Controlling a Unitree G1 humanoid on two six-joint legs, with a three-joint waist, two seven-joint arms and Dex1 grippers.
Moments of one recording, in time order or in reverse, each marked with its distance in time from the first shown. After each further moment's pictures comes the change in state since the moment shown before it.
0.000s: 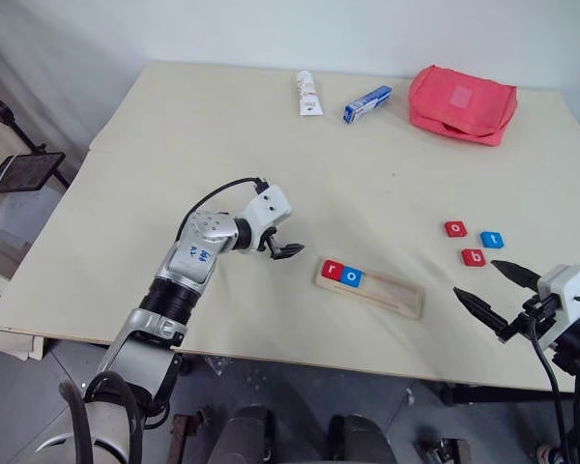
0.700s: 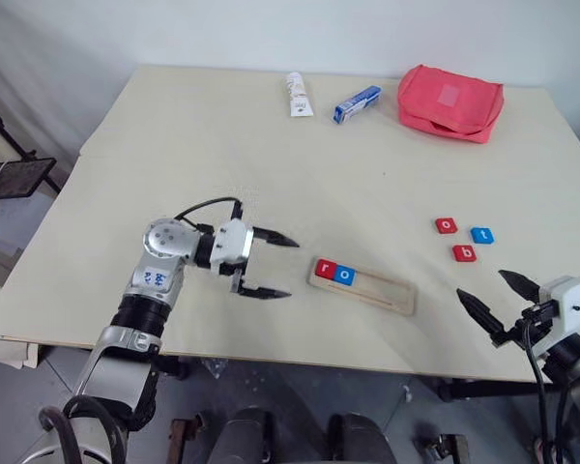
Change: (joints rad) left arm 0.142 0.130 0.096 0.085 -0.296 -0.633 -0.720; right arm 0.055 0.107 -0.027 -0.087 0.022 0.093 -0.214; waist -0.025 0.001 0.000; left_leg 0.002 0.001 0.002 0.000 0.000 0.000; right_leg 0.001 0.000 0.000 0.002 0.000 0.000
